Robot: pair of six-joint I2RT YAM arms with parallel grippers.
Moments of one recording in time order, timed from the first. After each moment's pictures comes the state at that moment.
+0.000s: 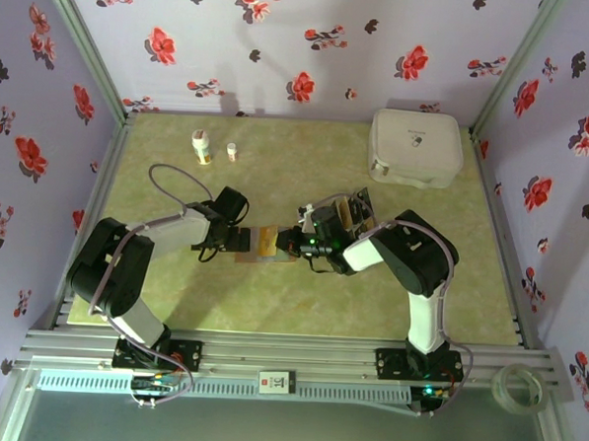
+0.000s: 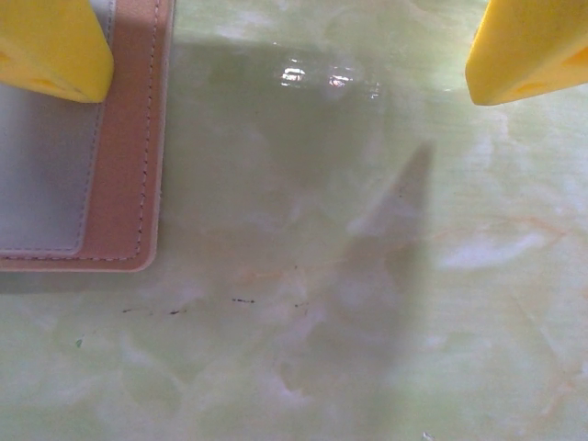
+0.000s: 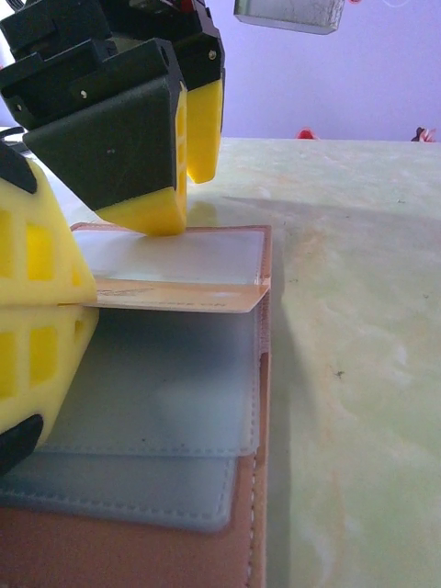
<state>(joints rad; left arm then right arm) -0.53 1.62 0.87 -0.54 -0.21 -0.52 0.73 1.98 0.76 0.68 -0.52 1.01</state>
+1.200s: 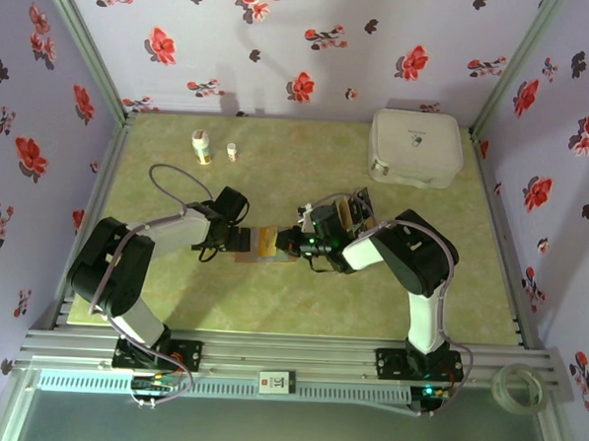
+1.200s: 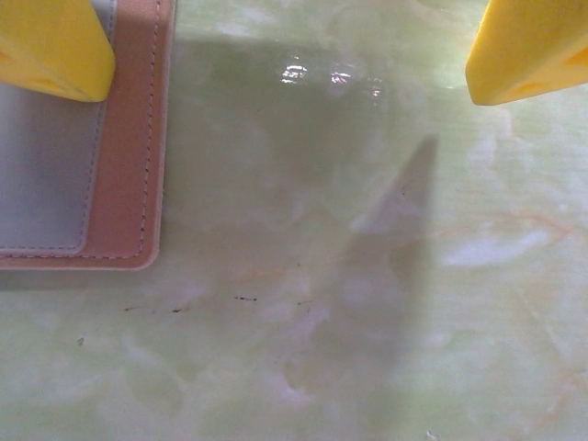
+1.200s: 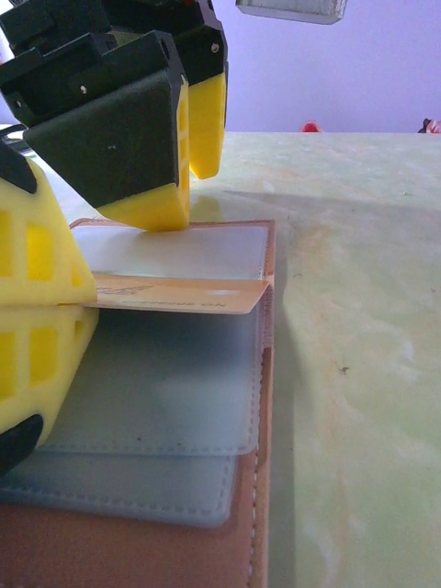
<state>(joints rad) -0.53 1.62 0.87 -0.54 -0.21 -0.52 0.73 1.98 0.78 0.64 -0.53 1.00</state>
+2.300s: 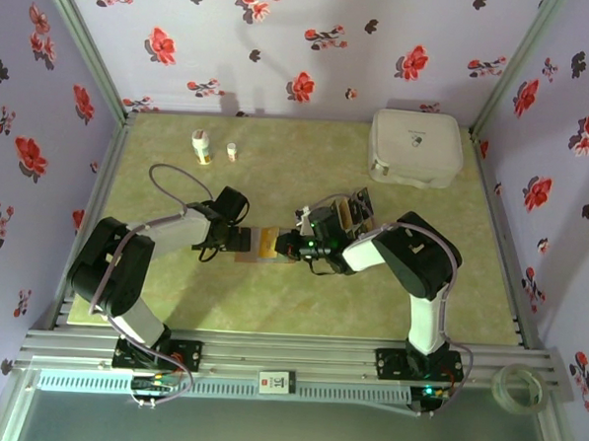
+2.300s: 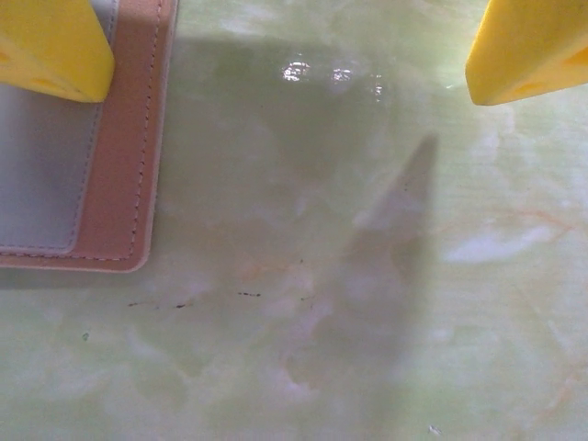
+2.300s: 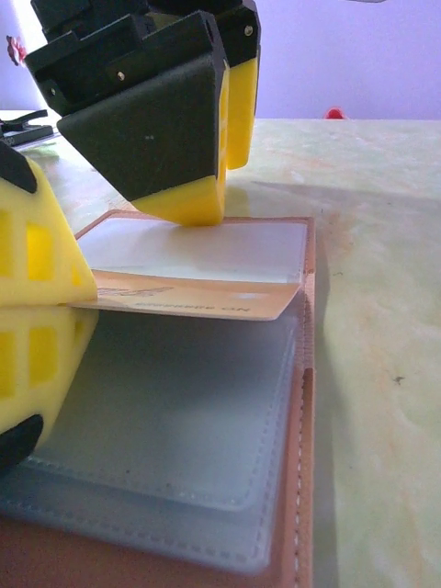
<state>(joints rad) -0.53 1.62 0.87 -0.53 -0.21 -0.52 0.74 1.95 0.77 0.58 -0.53 0.95</state>
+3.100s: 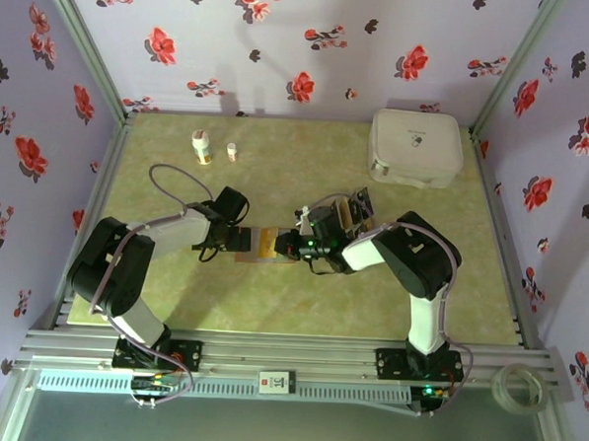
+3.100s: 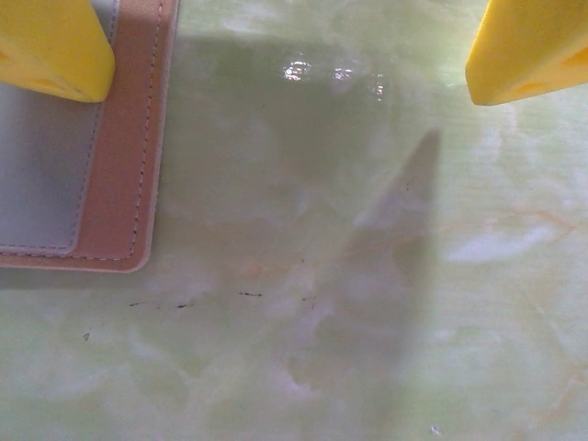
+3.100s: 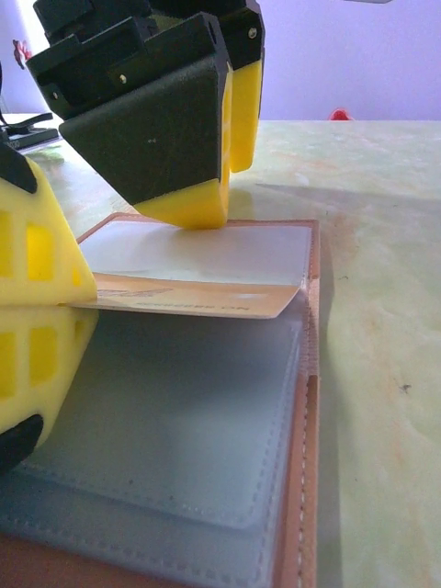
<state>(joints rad) -0.53 1.62 0.87 -0.53 -0.21 -0.52 0.74 1.95 0.78 0.57 -0.55 0.96</state>
